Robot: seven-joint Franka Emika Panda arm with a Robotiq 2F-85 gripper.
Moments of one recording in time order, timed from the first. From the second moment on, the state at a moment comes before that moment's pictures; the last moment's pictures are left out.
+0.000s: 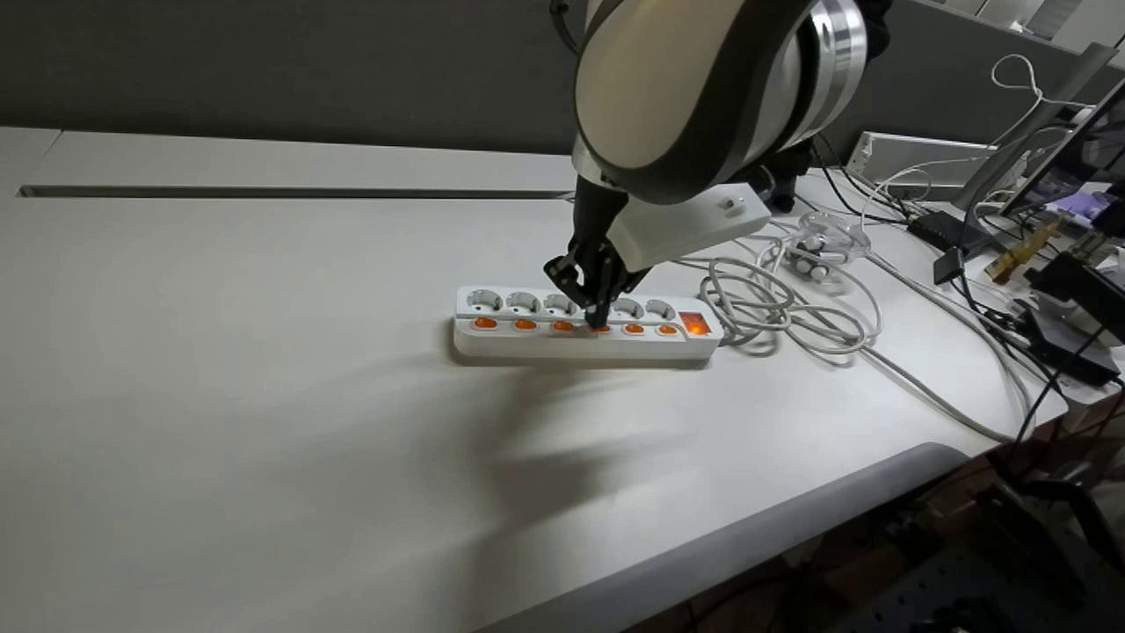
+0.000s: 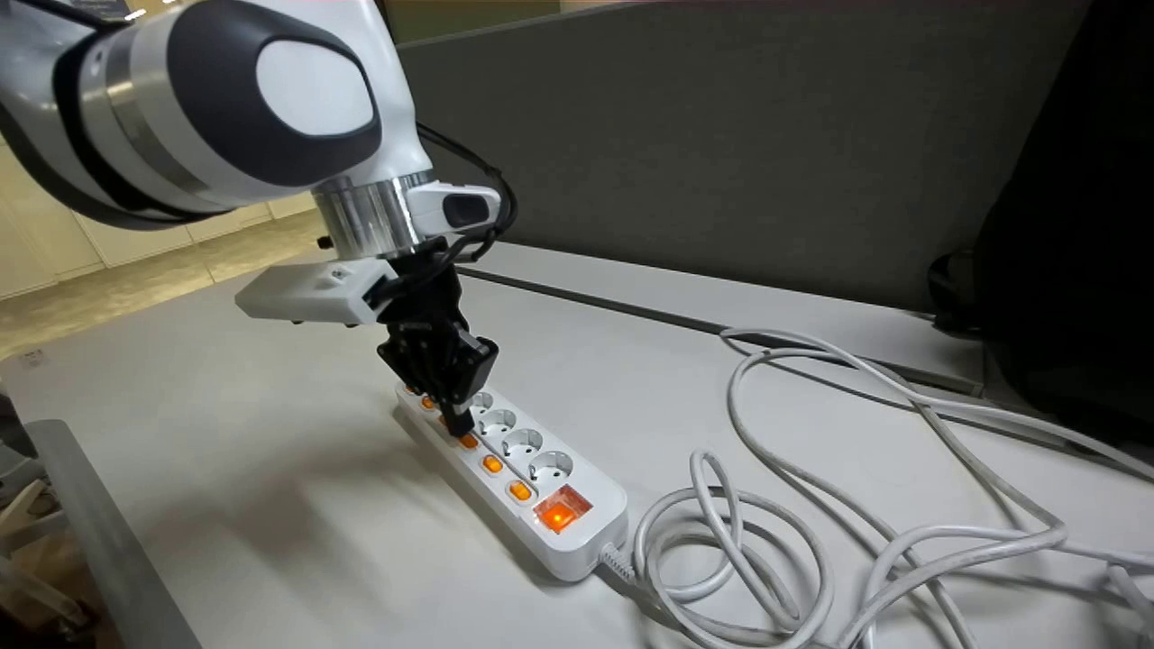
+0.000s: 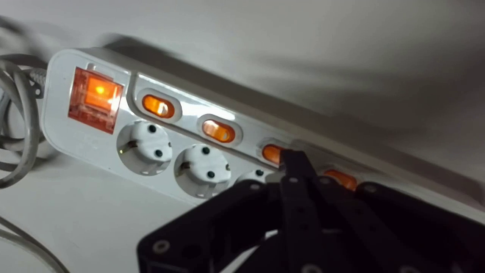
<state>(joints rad) 0.13 0.39 -0.07 -2.39 -0.27 2.75 0.20</state>
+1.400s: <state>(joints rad) 0.34 0.42 -0.24 -2.39 -0.34 2.76 0.51</state>
